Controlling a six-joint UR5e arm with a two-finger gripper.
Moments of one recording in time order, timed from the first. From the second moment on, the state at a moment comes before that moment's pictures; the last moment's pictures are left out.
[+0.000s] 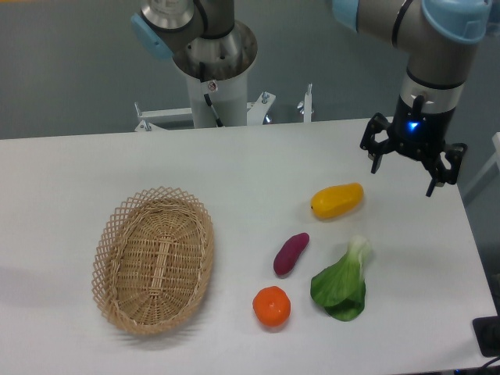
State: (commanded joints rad) arm 2.75 -1.85 -1.40 -1.26 1.42 1.38
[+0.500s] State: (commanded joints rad) arm 2.75 -1.85 -1.42 -1.26 1.43 1.38
